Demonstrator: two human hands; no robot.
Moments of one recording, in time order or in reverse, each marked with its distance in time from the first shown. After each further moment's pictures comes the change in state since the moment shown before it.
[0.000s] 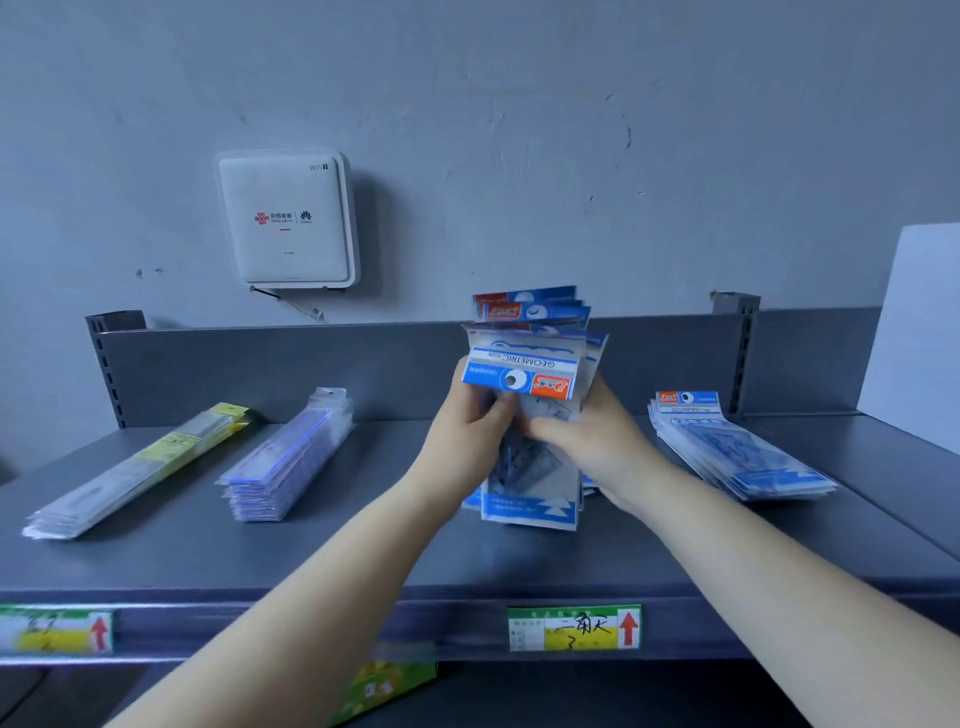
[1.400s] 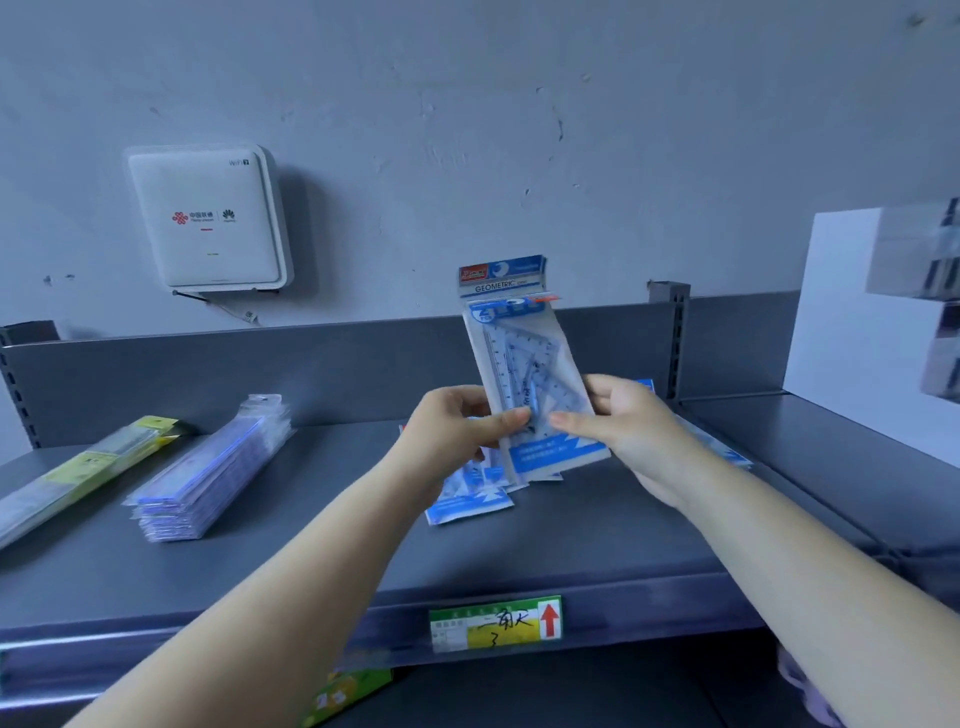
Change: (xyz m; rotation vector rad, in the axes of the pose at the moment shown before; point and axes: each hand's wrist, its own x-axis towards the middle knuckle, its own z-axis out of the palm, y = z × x) left_hand 0.020 -0.003 0.034 0.037 -0.178 -0.248; right_hand -0.023 0.006 -0.083 -0.039 0.023 0.278
